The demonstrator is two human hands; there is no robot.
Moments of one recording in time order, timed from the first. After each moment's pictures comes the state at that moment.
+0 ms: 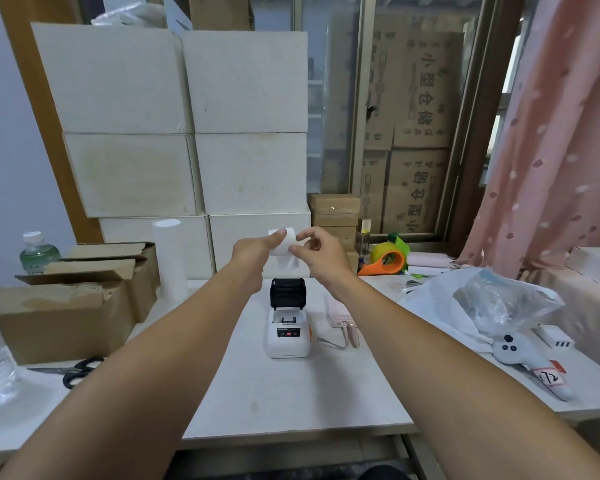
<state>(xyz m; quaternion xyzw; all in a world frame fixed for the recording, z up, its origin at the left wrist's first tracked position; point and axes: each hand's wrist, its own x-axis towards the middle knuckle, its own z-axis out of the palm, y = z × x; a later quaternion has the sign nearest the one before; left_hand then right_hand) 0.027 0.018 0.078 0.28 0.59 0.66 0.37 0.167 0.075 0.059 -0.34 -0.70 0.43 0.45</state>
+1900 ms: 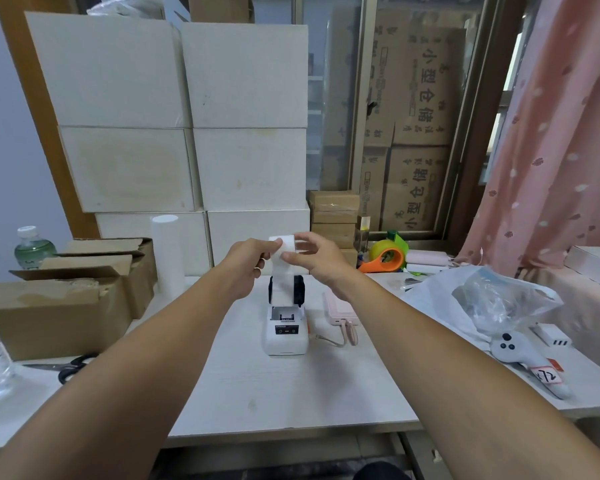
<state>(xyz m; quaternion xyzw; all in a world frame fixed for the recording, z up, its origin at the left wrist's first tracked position) 0.003 0.018 0.061 0.36 0.58 0.61 0.41 0.173 0.078 0.057 -0.33 -0.72 0.49 0.36</state>
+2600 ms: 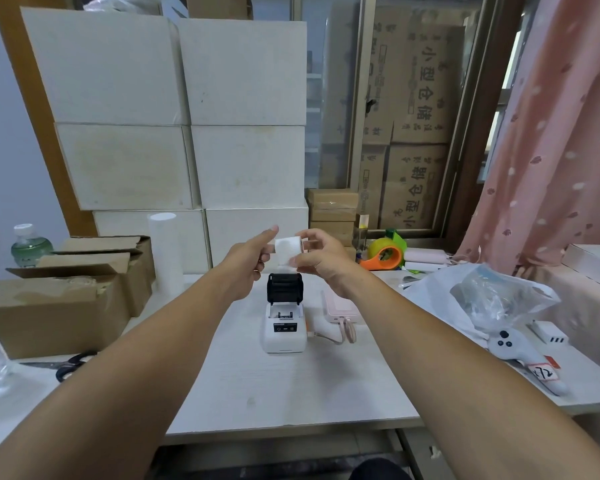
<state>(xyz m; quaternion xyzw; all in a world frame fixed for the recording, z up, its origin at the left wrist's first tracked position) 0.003 0.021 0.056 0.35 0.59 0.60 0.42 0.179 0.081 0.057 -0.31 -0.65 0.58 0.38</state>
